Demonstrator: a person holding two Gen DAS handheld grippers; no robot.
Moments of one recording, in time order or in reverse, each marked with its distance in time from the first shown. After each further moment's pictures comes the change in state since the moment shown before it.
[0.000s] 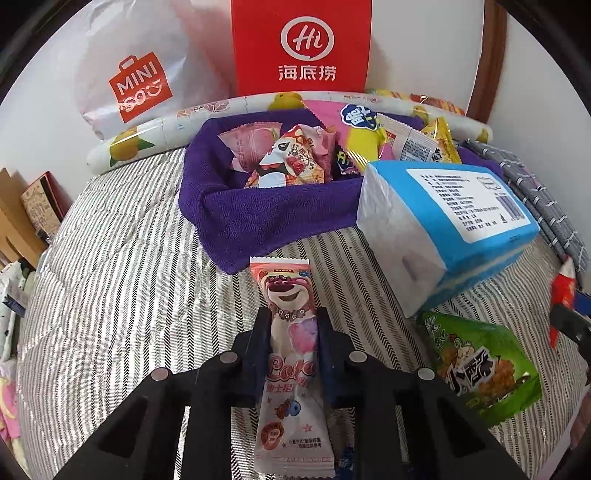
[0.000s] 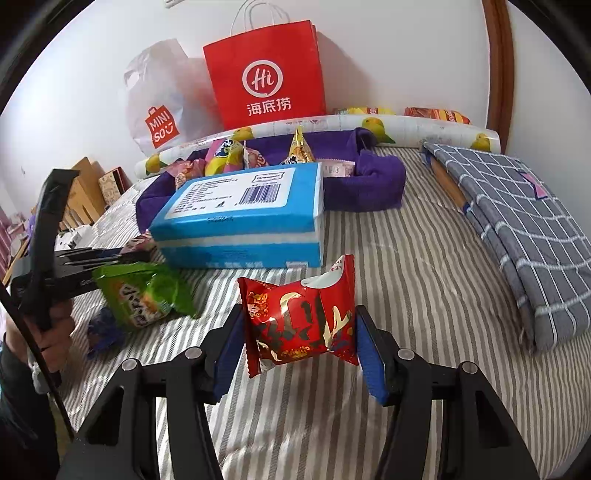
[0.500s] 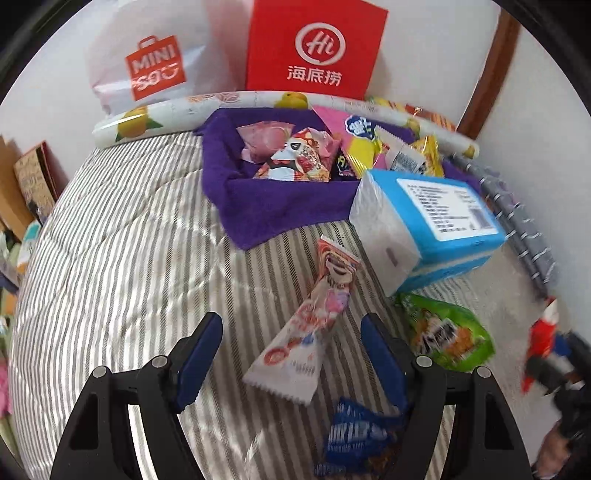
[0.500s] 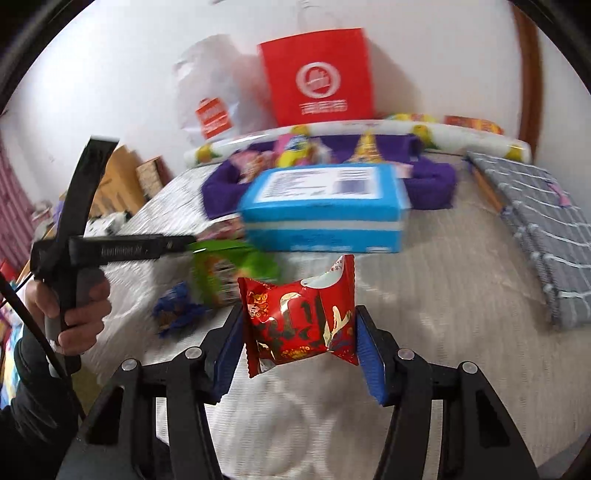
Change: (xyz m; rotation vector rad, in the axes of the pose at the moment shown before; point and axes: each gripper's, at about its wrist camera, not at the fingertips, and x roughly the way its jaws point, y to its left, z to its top) left arm -0.018 0.015 -0.003 -0.061 0.044 -0.087; right arm -0.034 0.046 -0.017 -0.033 0.002 0.092
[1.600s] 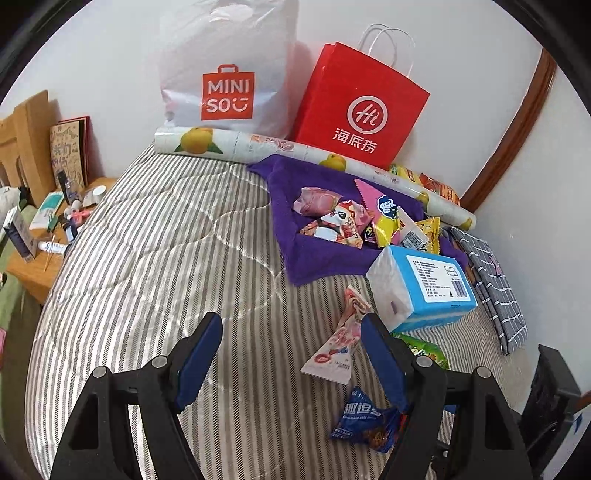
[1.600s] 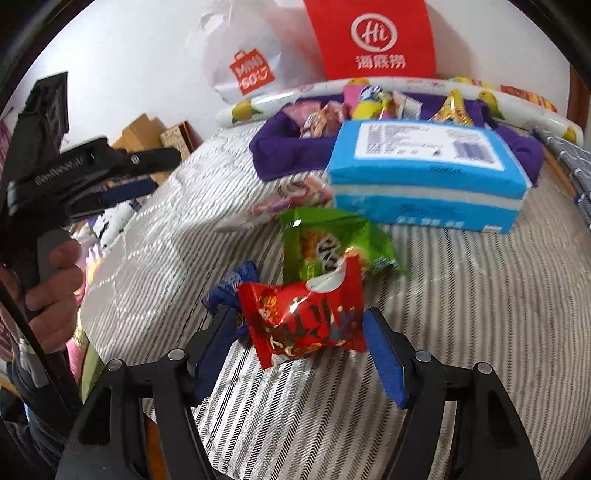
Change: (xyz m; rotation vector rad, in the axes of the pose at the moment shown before) left arm -0.071 0.067 -0.002 -0.220 -0.127 -0.078; right arm 0.060 0.074 -0.003 -0.024 0.166 0.125
